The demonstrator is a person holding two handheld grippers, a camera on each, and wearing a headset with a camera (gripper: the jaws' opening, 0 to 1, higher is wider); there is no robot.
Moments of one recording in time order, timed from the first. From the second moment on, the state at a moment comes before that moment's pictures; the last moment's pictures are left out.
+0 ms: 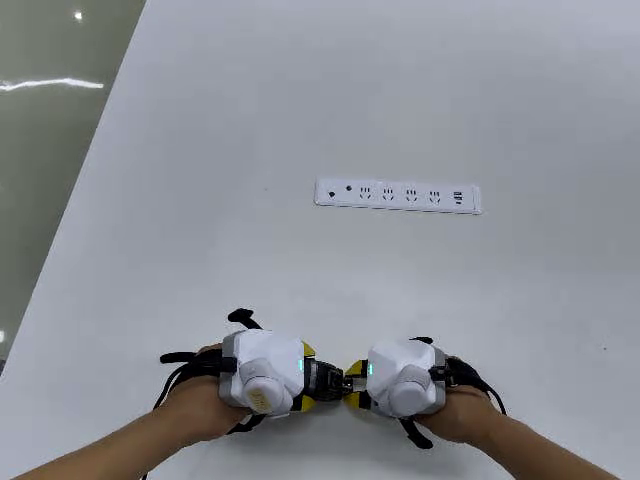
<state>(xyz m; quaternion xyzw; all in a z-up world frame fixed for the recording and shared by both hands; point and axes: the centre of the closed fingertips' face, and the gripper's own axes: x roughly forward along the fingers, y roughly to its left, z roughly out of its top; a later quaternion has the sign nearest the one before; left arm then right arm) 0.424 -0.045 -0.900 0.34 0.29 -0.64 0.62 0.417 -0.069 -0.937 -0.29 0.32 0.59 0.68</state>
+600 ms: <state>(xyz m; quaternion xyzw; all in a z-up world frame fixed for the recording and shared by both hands) 0.425 -0.044 -0.901 0.35 0.29 -0.64 0.62 0.418 -0.072 -0.938 -0.30 0.32 0.59 0.68</state>
